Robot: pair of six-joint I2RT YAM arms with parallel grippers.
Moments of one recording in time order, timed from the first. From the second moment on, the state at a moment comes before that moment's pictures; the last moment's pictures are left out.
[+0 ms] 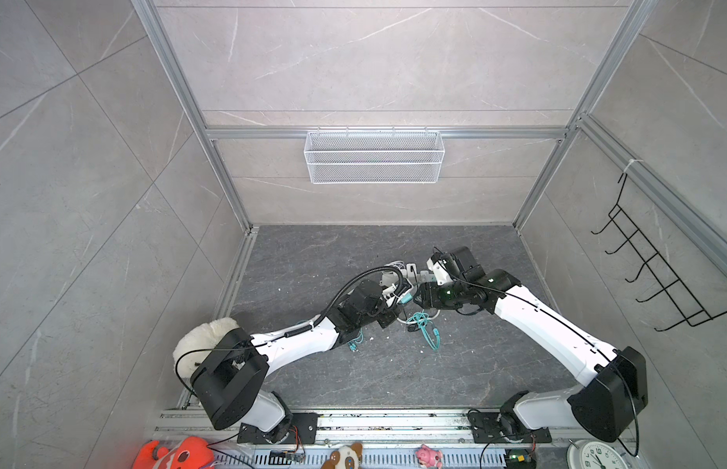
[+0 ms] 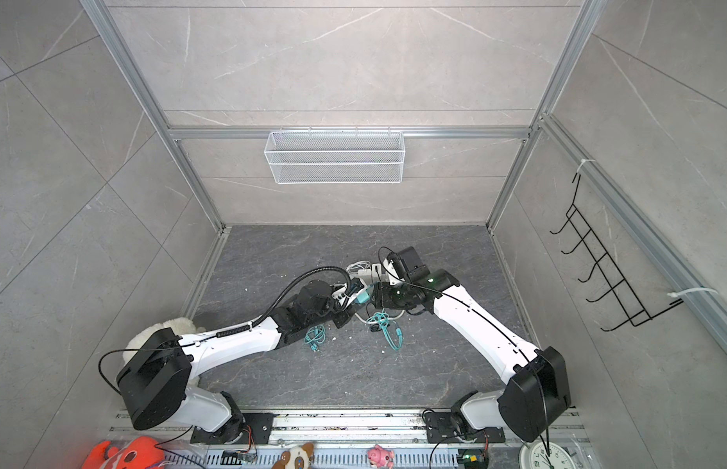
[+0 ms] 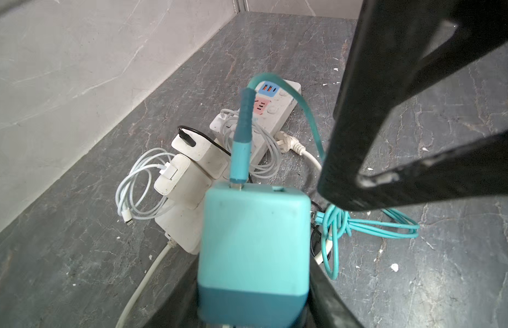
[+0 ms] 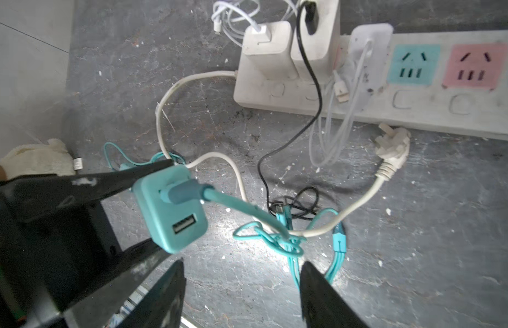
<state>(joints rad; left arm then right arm) -0.85 1.48 0.86 0.14 0.05 0.24 0.53 1.38 1.18 -0.76 -0.23 0.45</state>
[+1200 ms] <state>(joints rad) -0.86 1.48 0.73 0.40 0.13 0.14 0.54 1.41 1.03 -0.36 -0.48 0.62</state>
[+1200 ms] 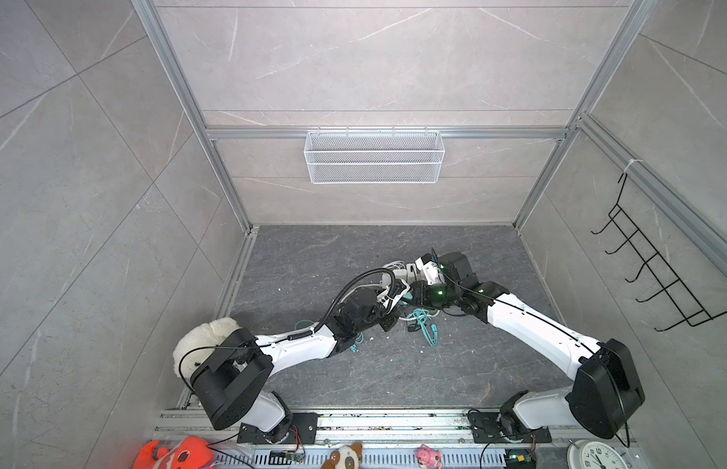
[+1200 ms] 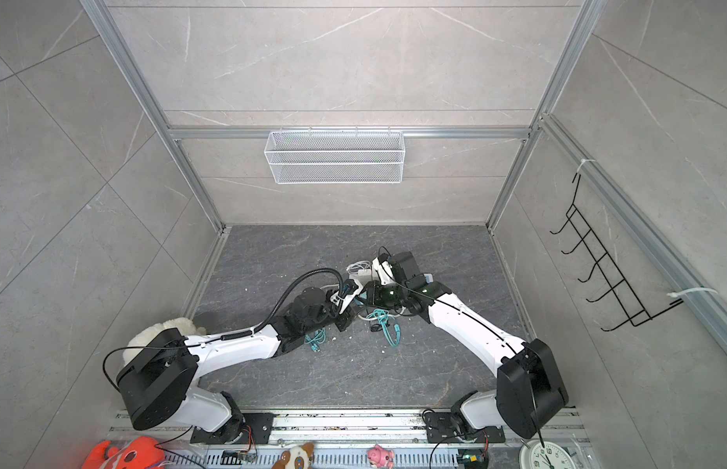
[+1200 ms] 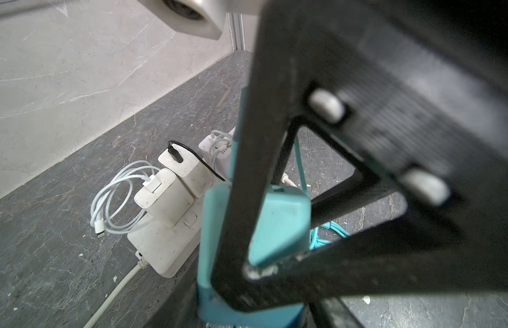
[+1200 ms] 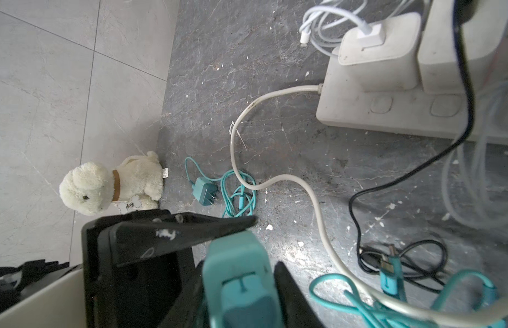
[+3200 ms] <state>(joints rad) -0.90 1.92 0.91 0.28 0.19 0.35 0.22 1.37 1.03 -0.76 -0.02 0.45</state>
